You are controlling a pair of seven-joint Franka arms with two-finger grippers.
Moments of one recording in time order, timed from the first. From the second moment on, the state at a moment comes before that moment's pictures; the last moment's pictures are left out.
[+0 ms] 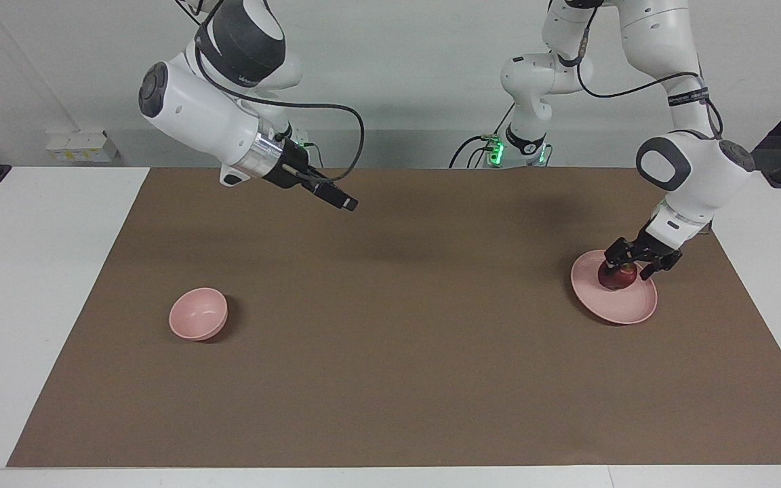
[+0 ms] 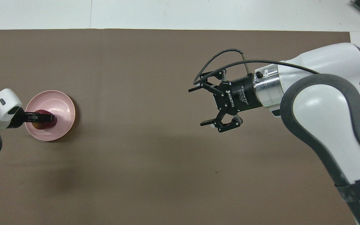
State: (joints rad) left arm 0.01 0.13 0.16 -2.19 -0.32 2.37 0.51; right arm 0.20 0.15 0.08 -1.74 0.99 1.88 1.11
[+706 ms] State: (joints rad) left arm 0.01 0.05 0.15 -2.16 -0.32 2.25 0.51; right arm 0.30 0.15 0.08 -1.85 1.22 2.09 1.15
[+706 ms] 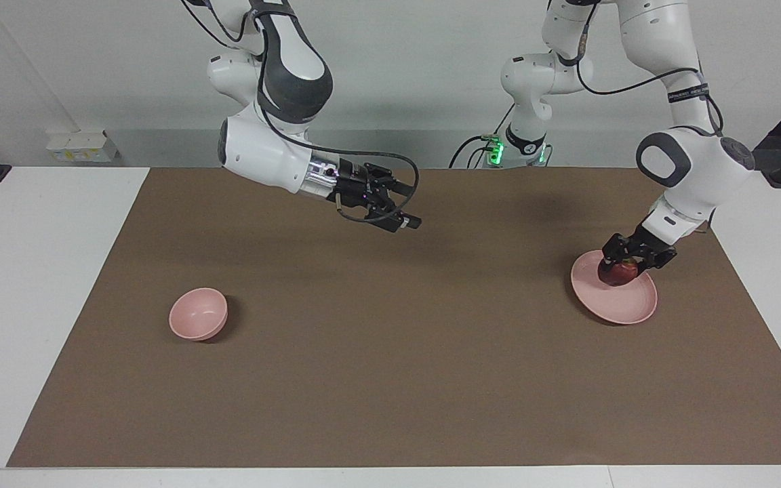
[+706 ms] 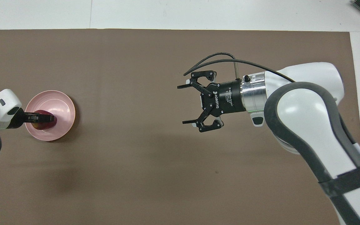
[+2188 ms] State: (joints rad) left arm -0.01 -0.07 -0.12 -2.11 -1.27 2.06 0.33; right arm 0.40 0.12 0.08 -1.93 1.28 2.32 1.11
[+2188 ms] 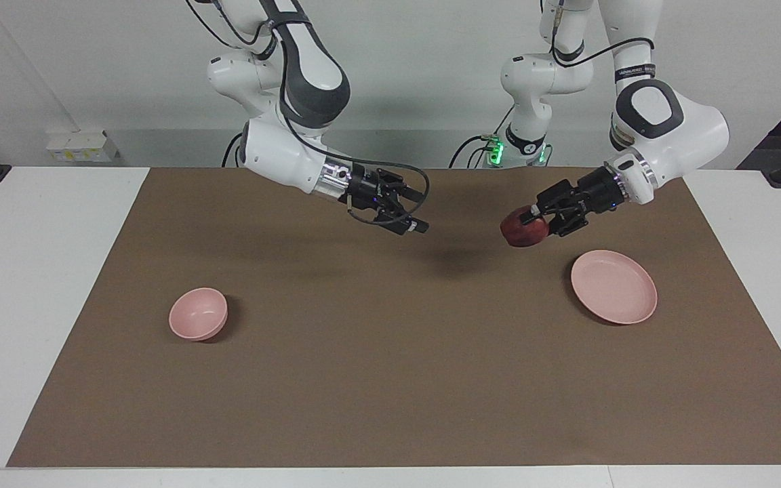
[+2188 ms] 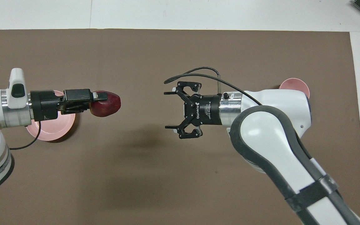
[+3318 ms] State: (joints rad) left arm -0.09 -0.19 -0.22 -2.27 -1.41 2.20 0.32; right arm 0.52 0.12 0.08 -1.93 1.28 2.46 1.16
